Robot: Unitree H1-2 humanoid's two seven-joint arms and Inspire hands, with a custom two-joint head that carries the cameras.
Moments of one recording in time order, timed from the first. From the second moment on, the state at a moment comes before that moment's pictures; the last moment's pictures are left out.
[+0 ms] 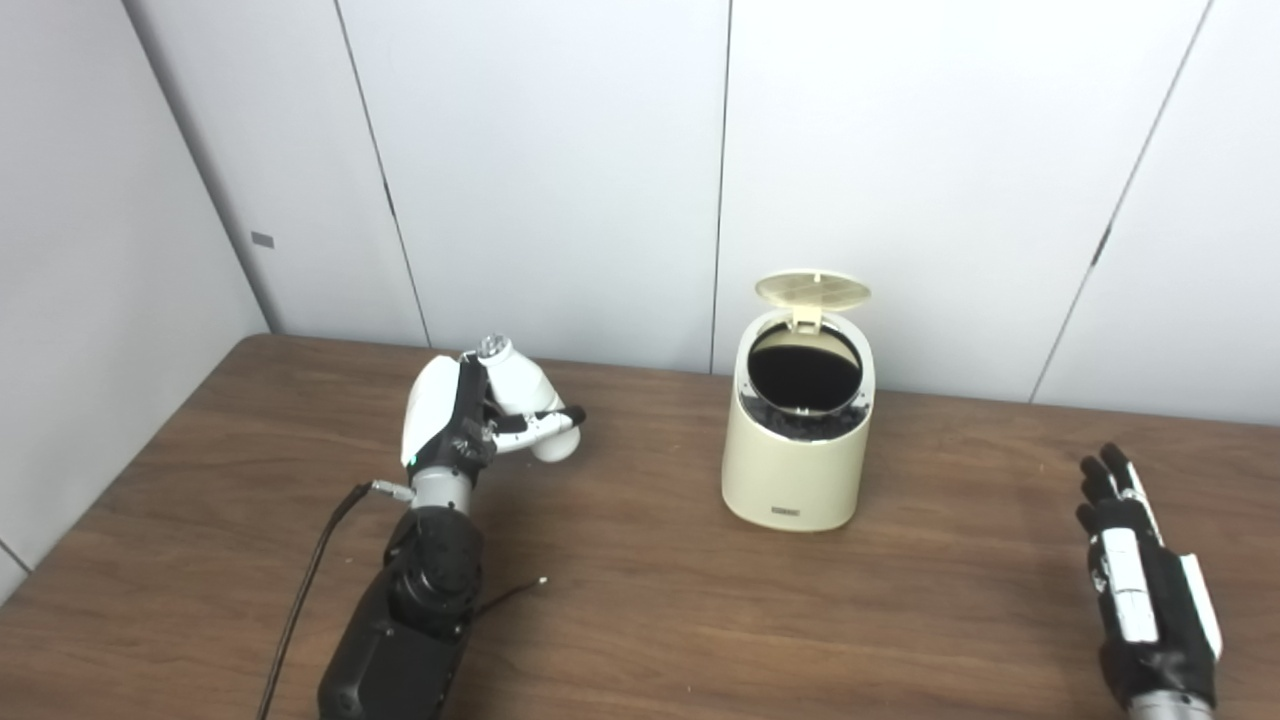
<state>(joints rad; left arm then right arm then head) -0.39 0.23 0.00 0.14 0.46 0.18 0.23 -0.16 -0.13 -0.11 0.14 0.09 -0.14 0.00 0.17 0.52</state>
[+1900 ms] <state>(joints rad) -0.58 0.00 -0.21 0.18 0.66 -0.09 0.33 -0.16 -0.09 -0.10 0.12 0.01 -0.10 -0.03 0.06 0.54</state>
